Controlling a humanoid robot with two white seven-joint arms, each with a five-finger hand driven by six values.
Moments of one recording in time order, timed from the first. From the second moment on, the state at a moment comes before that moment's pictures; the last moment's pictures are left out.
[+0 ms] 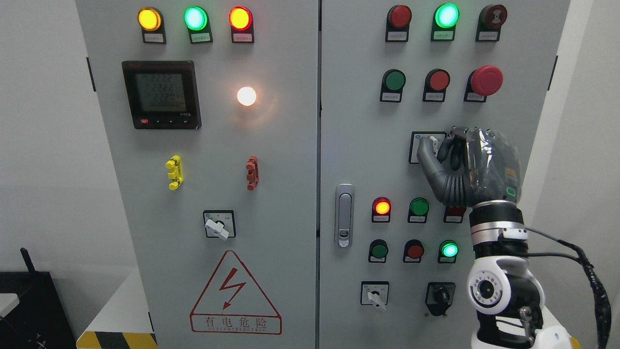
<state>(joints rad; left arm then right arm) 0.06 -0.08 0.00 0.00 0.04 -0.09 0.09 -0.75 0.04 0.00 -1.75 1.02 0.22 0.10</state>
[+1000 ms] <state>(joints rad) 0.06 -0.08 0.00 0.00 0.04 -0.09 0.09 -0.75 0.04 0.00 -1.75 1.02 0.21 0.09</state>
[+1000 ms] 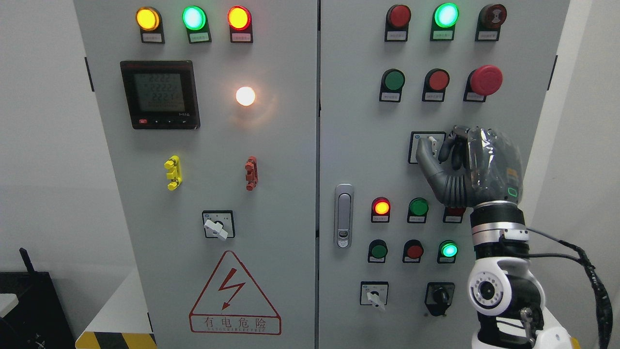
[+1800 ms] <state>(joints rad) 0.06 -0.08 0.00 0.00 0.04 -0.09 0.09 -0.72 0.04 0.00 -1.79 1.02 0.17 0.09</state>
